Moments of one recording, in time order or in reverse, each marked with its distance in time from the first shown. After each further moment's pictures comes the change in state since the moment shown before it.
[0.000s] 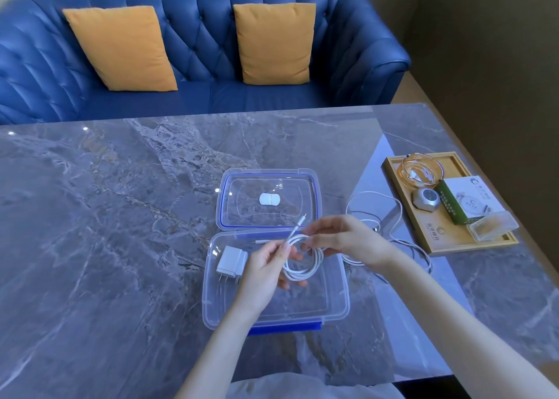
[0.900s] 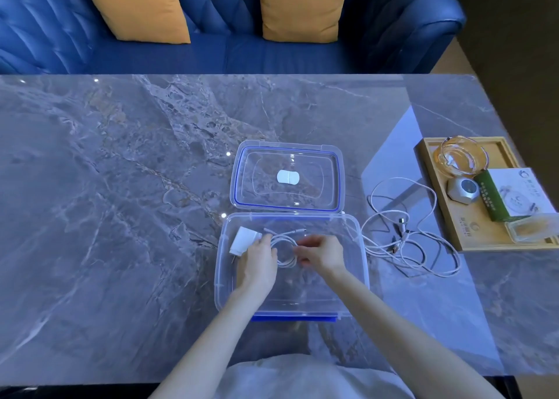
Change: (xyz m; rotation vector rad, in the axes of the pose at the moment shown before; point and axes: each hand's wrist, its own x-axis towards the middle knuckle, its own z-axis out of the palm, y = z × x) left_hand 0.061 -0.077 -0.028 0.963 0.187 -0.123; right_hand 0.082 0.086 0.076 0.037 0.446 0.249
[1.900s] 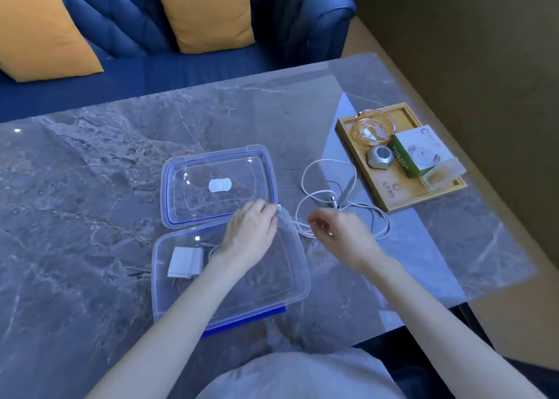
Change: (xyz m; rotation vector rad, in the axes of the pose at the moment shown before) left_hand 0.006 0.100 -0.013 0.257 0.161 0.712; right_hand -0.050 -0.001 -0.143 -0.650 0.158 -0.490
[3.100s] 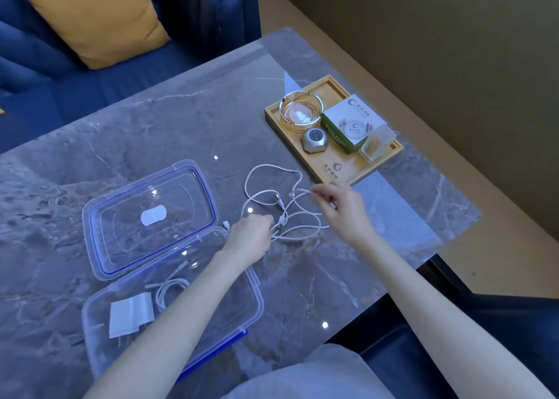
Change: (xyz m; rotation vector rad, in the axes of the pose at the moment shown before) left_hand 0.068 0.071 0.067 0.094 -0.469 0.126; right_hand -0.004 0.109 -0.025 0.272 0.406 0.216
